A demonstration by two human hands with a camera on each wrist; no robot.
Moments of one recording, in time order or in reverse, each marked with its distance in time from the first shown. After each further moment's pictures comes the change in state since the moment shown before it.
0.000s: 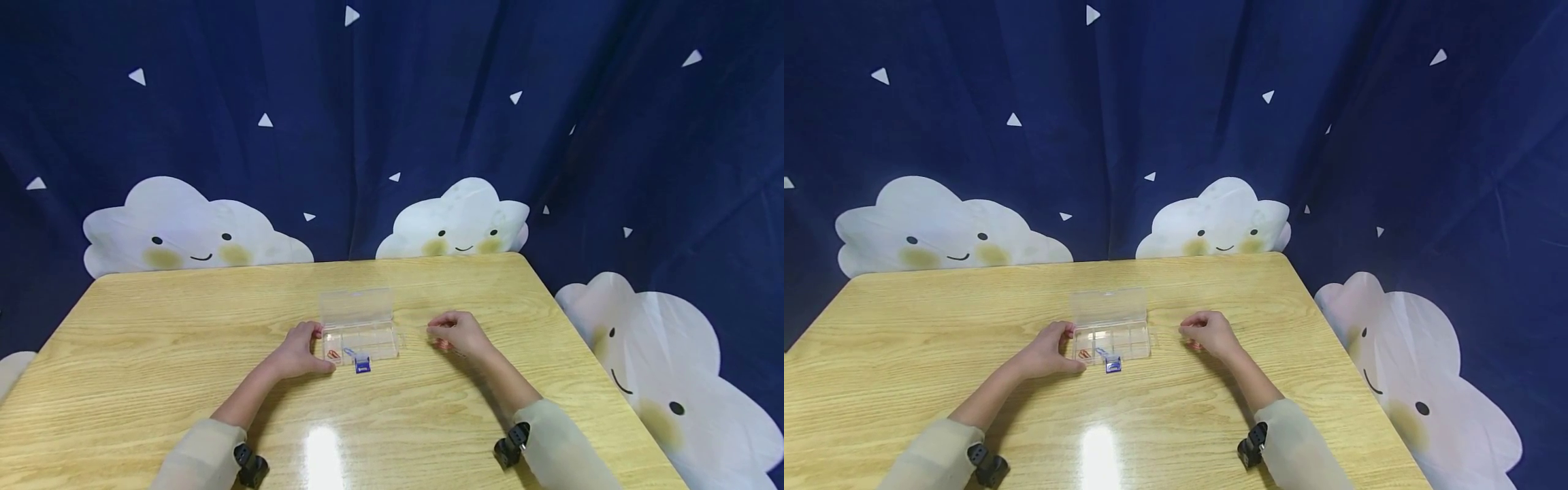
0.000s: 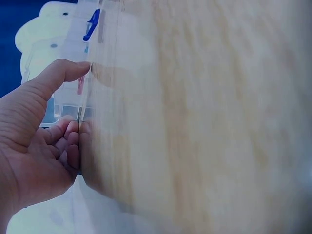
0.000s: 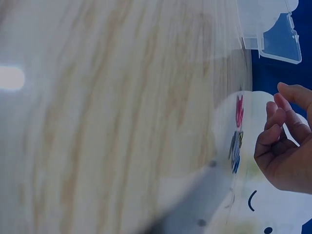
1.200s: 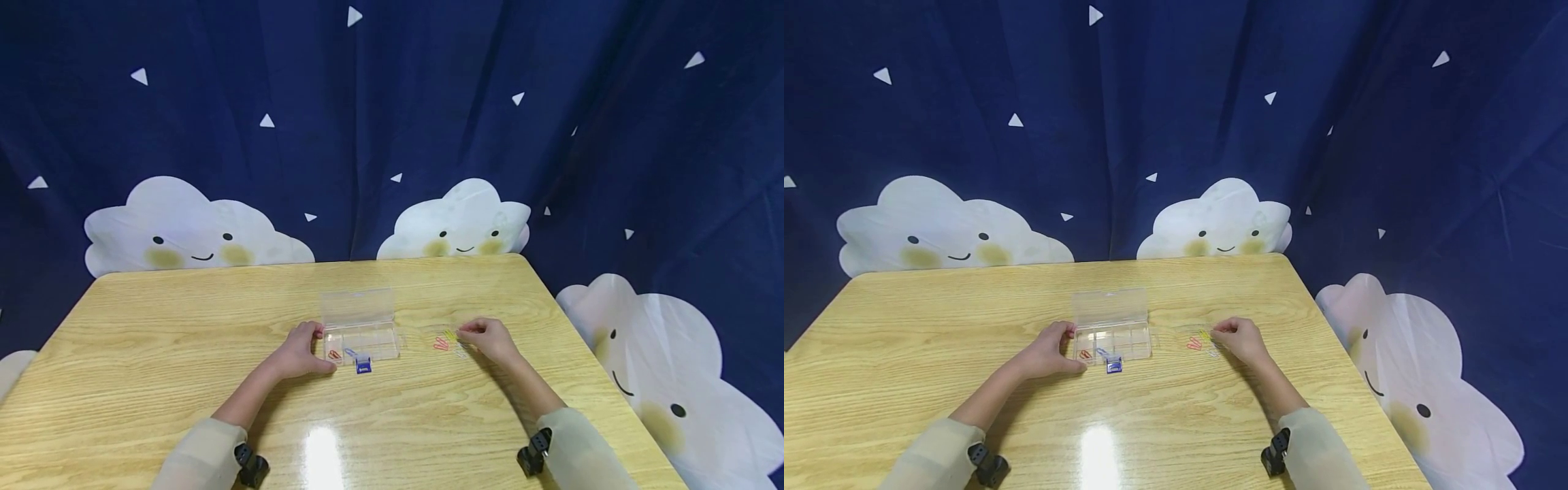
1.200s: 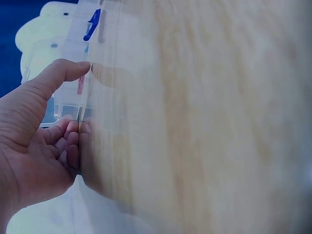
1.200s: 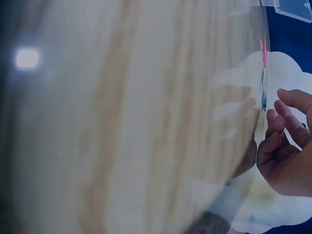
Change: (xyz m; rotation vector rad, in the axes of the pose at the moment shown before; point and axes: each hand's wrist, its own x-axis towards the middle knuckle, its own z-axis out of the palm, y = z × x) left_hand 0.000 -0.001 -0.001 0.013 -0.010 0.005; right_hand -0.005 0.035 -0.040 -0.190 0.144 0.017
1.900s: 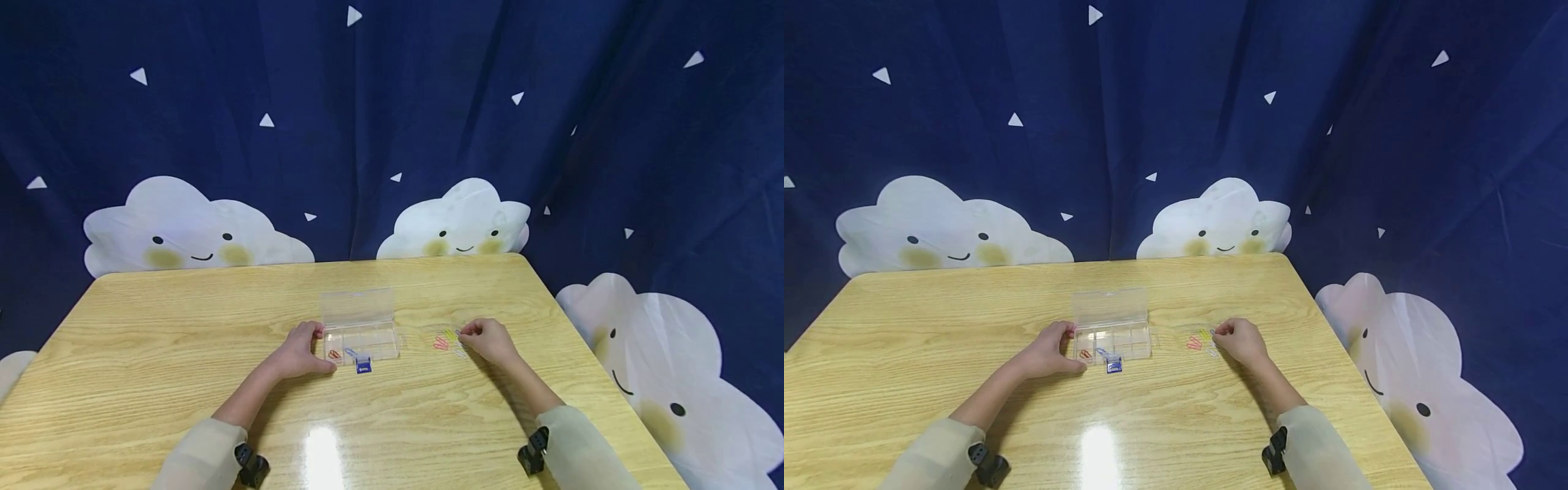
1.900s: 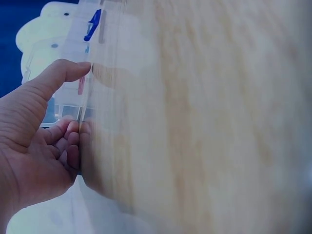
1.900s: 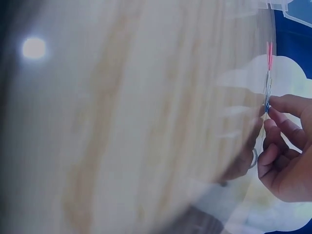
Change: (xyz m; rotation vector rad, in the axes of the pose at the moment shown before) left_hand 0.001 -0.002 0.002 0.008 0.023 0.013; right_hand 0.000 0.004 0.003 -0.247 0.034 -0.056
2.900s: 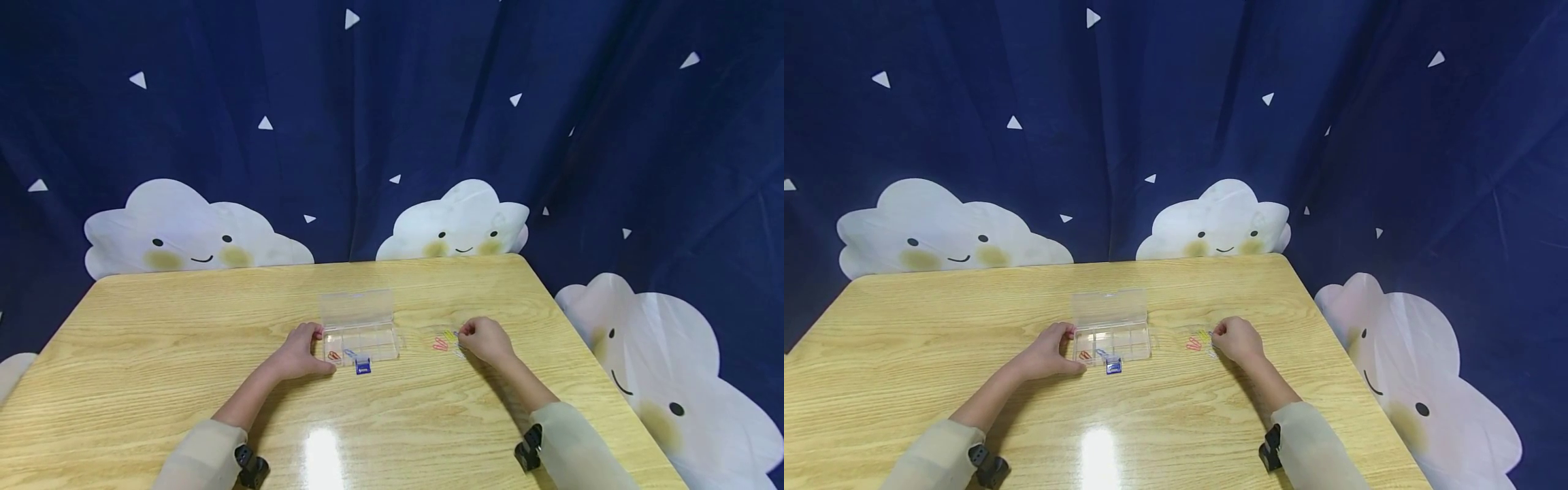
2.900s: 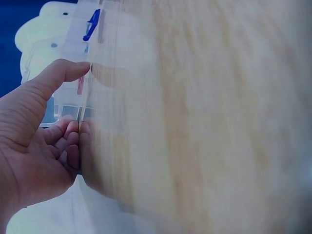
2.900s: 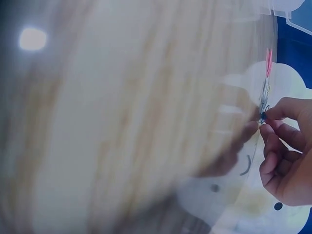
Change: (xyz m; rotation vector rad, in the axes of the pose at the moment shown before) left_hand -0.001 0.002 0.000 0.006 0.005 -0.001; right_hand 0.000 -0.010 0.000 -0.172 0.004 -0.036
